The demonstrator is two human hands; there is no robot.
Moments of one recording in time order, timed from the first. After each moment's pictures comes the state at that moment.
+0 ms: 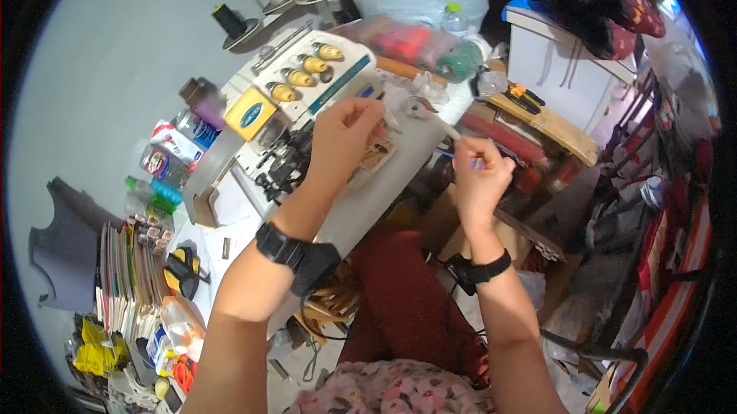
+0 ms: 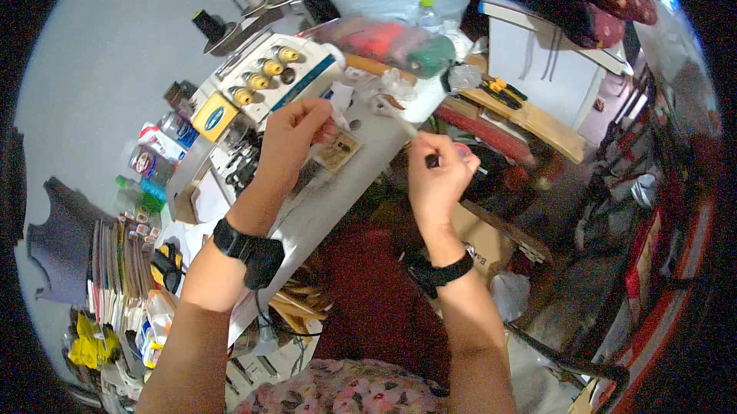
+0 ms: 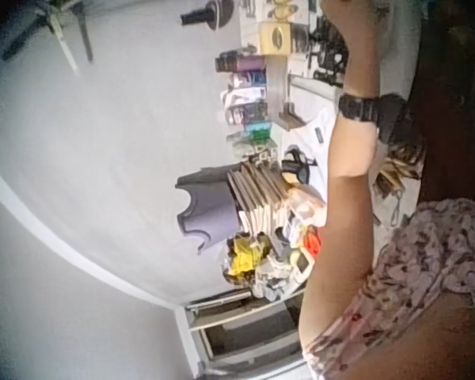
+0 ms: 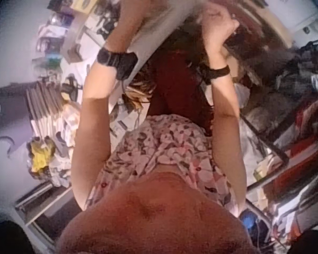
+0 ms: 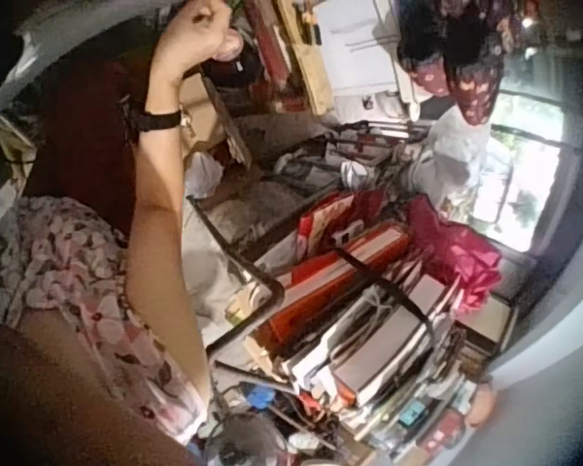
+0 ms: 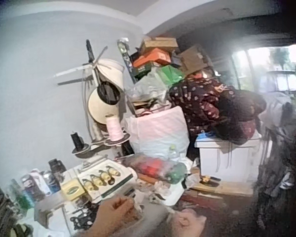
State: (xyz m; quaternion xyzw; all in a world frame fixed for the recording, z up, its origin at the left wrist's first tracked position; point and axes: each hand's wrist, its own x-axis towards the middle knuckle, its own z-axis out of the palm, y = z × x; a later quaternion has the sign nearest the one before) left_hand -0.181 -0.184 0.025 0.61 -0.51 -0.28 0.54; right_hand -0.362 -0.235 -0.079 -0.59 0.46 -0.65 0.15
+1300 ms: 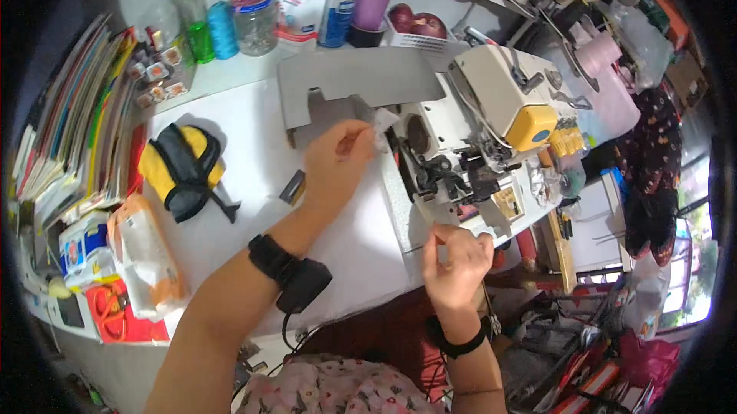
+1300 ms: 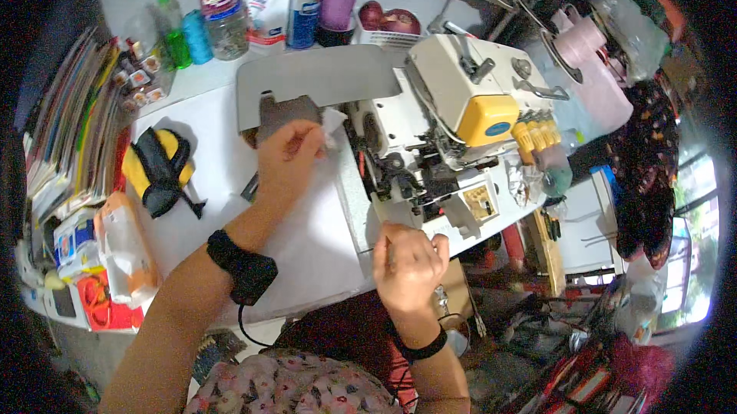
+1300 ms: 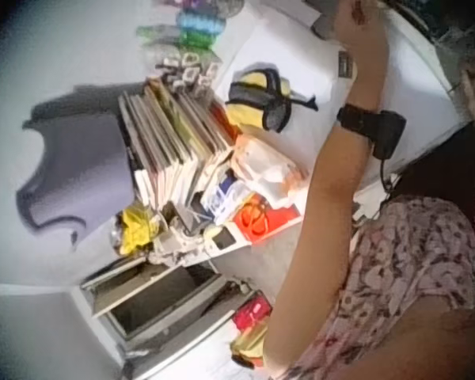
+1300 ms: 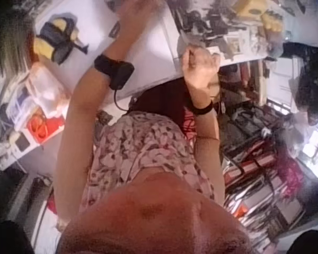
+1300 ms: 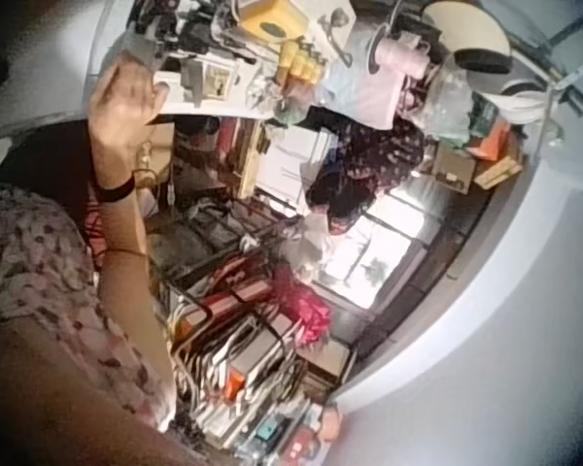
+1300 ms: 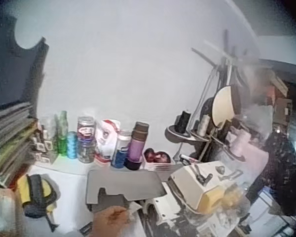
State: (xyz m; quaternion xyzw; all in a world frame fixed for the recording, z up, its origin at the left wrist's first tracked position) left_hand 0.022 -0.009 -0.075 0.61 -0.28 -0.08 0.73; right_hand -0.186 -0.076 -0.037 -0.91 0.17 -0.38 0.02
